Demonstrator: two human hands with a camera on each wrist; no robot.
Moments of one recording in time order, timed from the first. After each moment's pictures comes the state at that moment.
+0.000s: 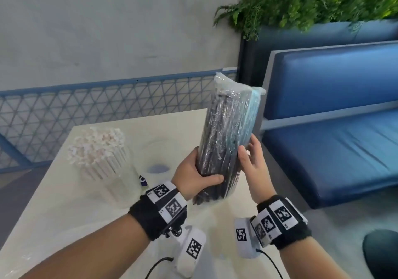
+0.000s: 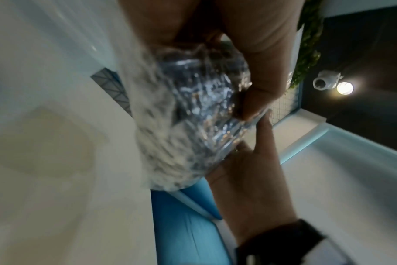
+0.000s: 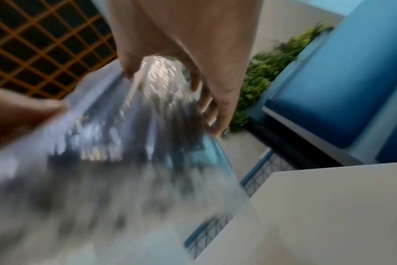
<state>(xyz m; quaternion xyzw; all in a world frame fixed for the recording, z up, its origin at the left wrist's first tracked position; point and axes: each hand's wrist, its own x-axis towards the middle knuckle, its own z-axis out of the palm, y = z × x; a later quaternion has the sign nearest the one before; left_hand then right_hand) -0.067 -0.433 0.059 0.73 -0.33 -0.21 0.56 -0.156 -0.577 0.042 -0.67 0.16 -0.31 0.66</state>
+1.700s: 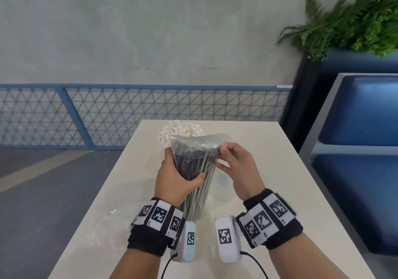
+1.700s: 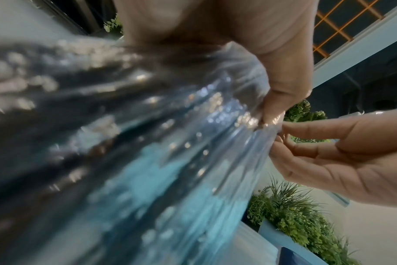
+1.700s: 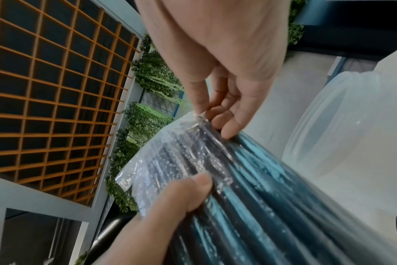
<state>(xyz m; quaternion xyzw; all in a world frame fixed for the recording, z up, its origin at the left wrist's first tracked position) -0.038 -0.252 0.069 0.84 -0.15 0.08 0.52 -0.077 -0.403 0.093 -0.62 0.10 -0.17 0.76</state>
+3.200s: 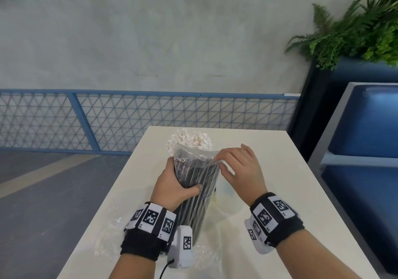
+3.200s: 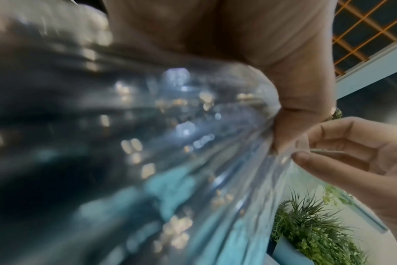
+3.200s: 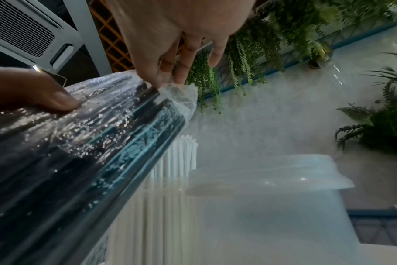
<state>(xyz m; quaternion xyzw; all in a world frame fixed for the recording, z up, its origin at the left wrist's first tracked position) -0.017 -0.231 0.077 0.86 -0.16 0.00 0.49 -0.045 -0.426 0.066 -0.86 -0.15 -0.47 0.13</state>
